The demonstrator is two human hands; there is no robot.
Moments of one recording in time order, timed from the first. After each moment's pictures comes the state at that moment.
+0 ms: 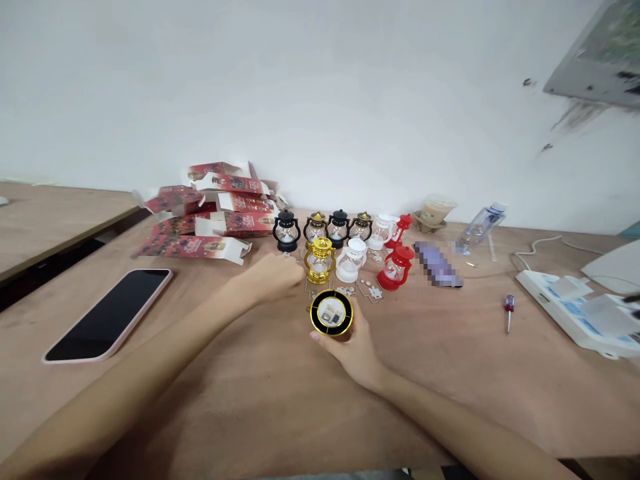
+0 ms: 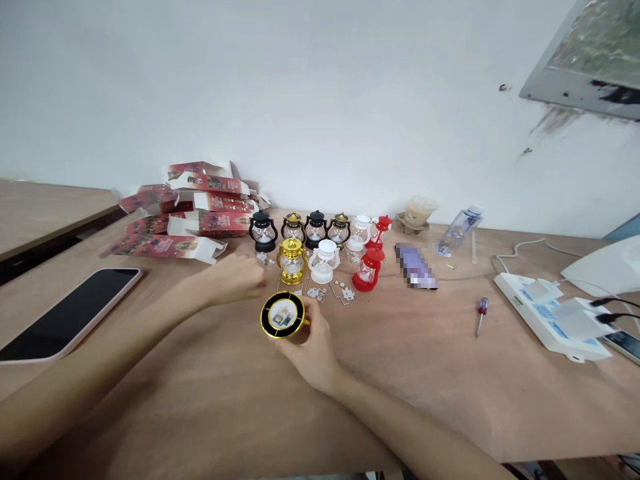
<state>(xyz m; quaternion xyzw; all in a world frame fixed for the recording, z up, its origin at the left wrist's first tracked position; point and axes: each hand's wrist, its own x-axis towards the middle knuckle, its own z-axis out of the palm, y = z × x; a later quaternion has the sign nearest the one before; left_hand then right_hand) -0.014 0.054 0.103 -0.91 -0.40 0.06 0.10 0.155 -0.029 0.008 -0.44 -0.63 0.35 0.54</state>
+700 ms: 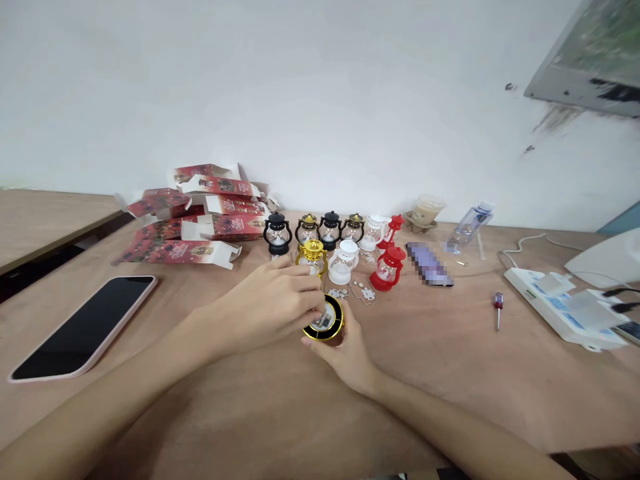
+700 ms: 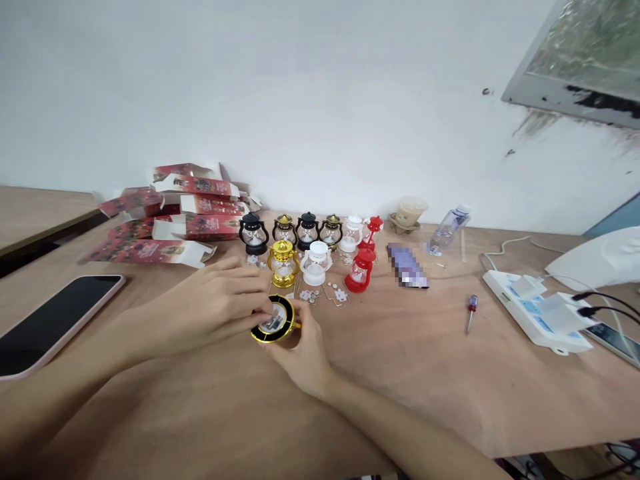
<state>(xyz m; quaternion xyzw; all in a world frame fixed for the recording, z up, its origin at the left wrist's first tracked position) -0.004 0.002 0.142 -0.97 -0.22 -0.10 0.09 0.154 -0.029 0.012 -0.41 -0.63 0.38 0.54</state>
